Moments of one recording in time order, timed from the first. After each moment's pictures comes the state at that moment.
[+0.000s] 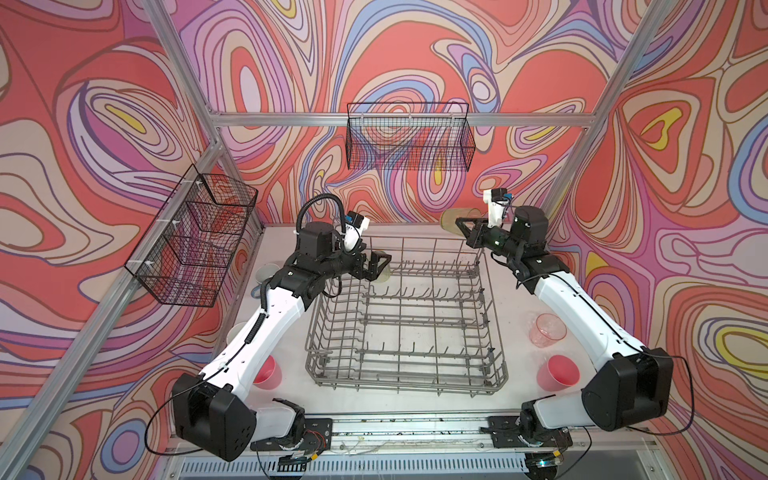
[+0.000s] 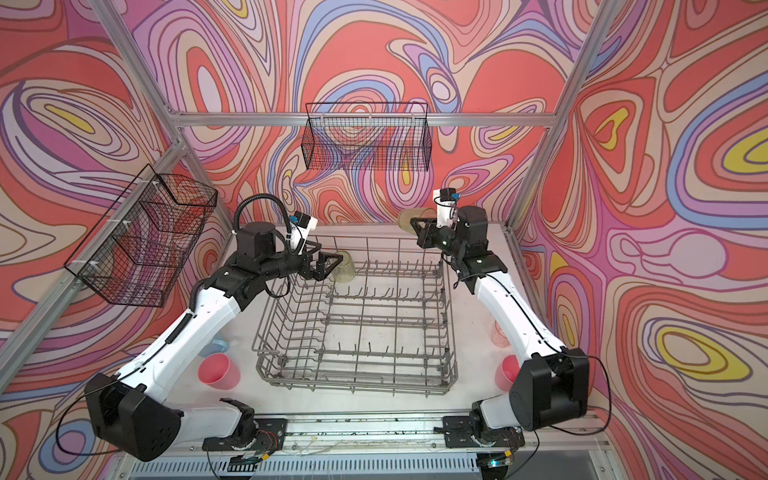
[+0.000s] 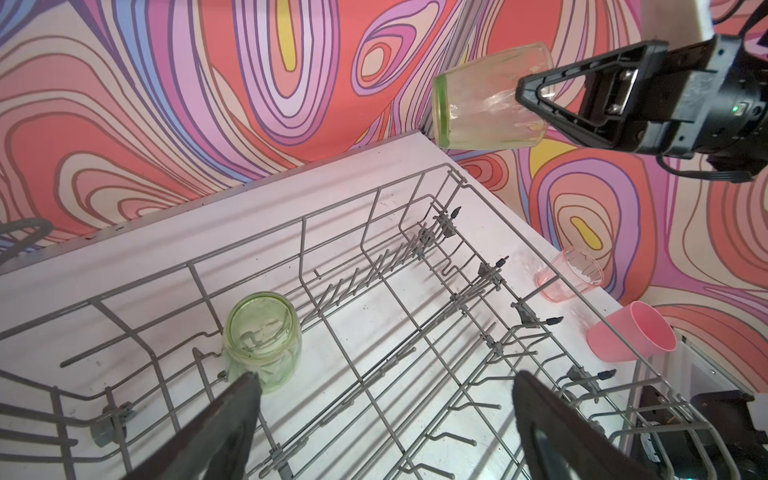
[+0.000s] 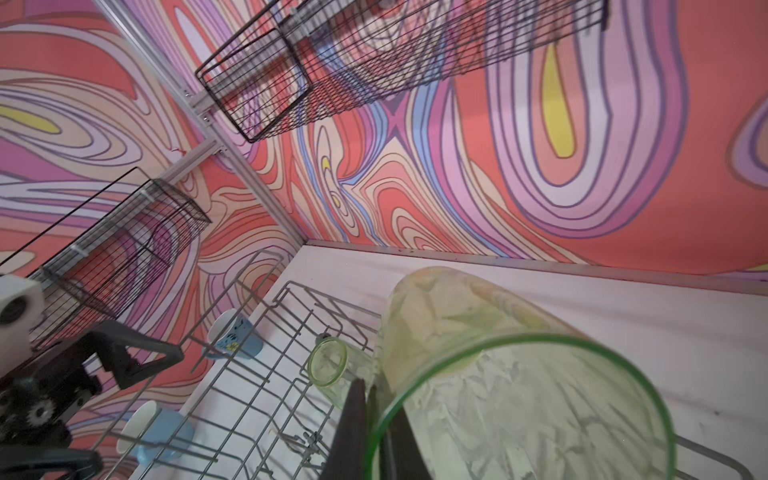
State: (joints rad) left arm -0.35 1.33 1.23 -0.34 0.48 -0.11; right arm 0.20 1.44 1.27 -0.02 -0.52 0.35
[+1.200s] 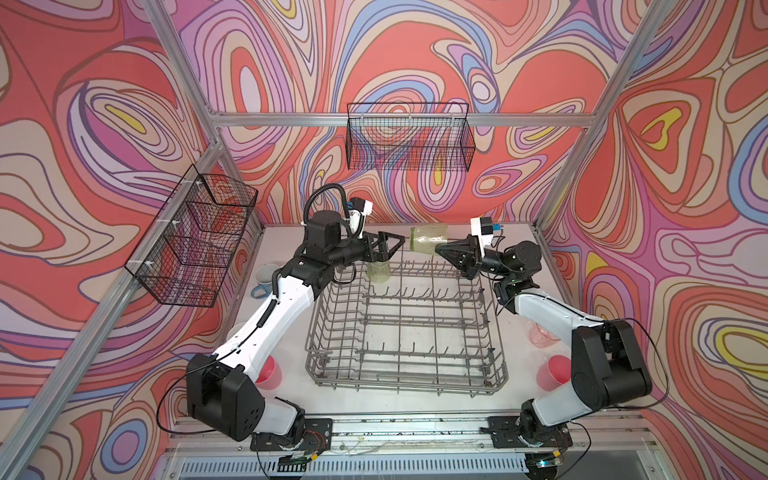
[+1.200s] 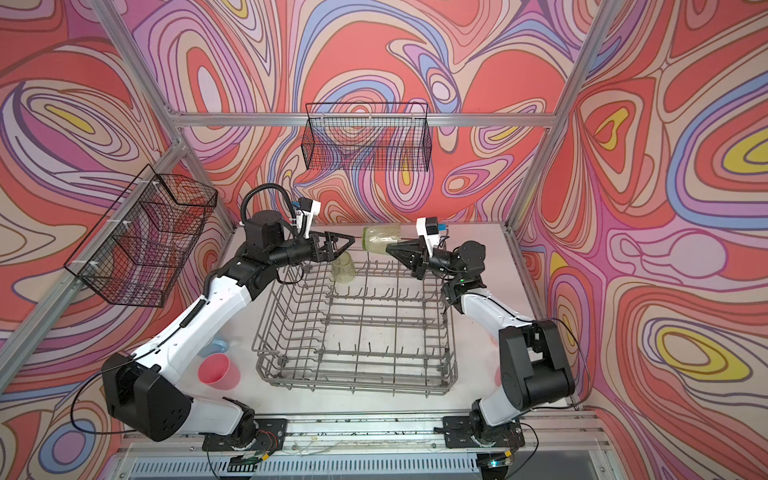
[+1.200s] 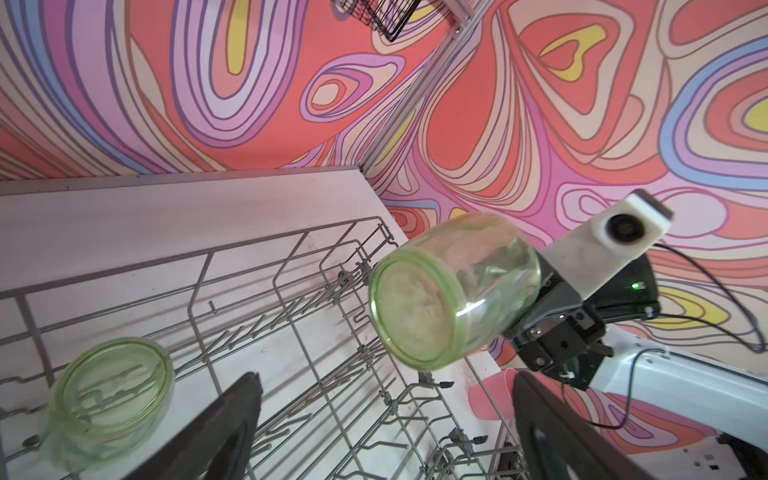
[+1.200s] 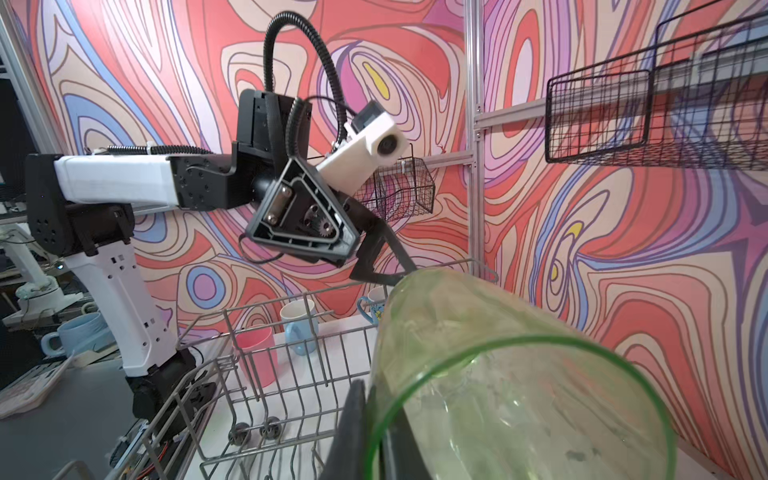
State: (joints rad) left arm -0.38 1.43 1.34 -0.17 0.62 -0.50; right arm 0.20 1.58 0.93 1.11 -1.16 0.52
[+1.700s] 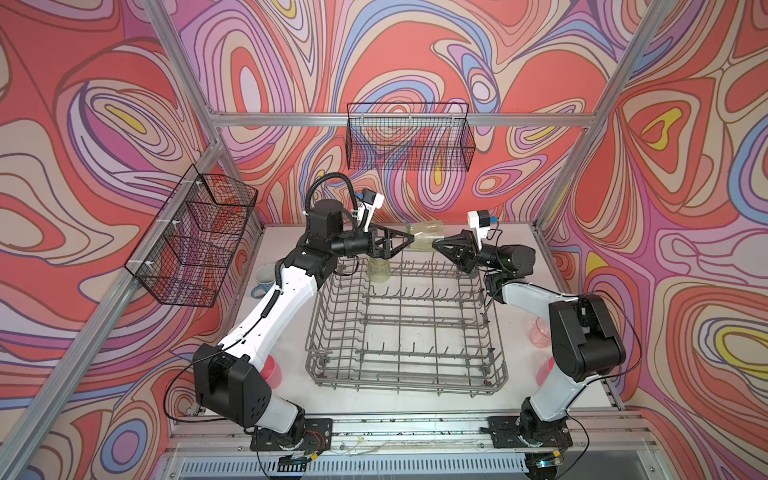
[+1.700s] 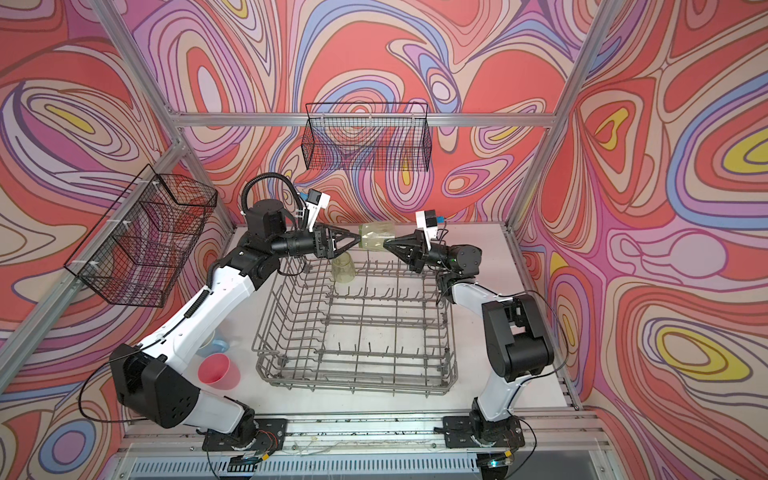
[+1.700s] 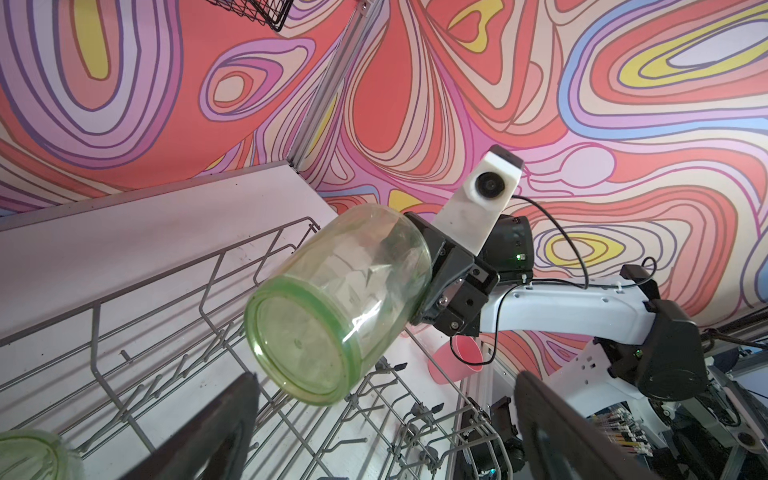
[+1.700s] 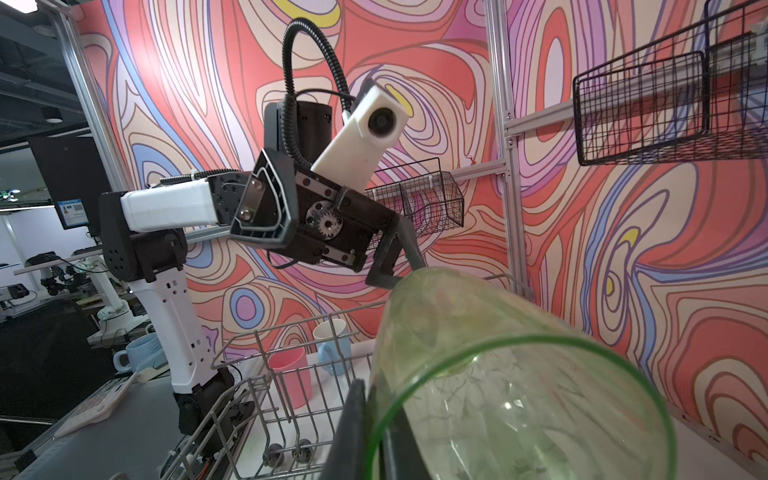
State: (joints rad) left arm -0.38 1.50 1.44 -0.20 0.83 -0.42; right arm 0.20 1.74 1.03 1.44 -1.19 0.87
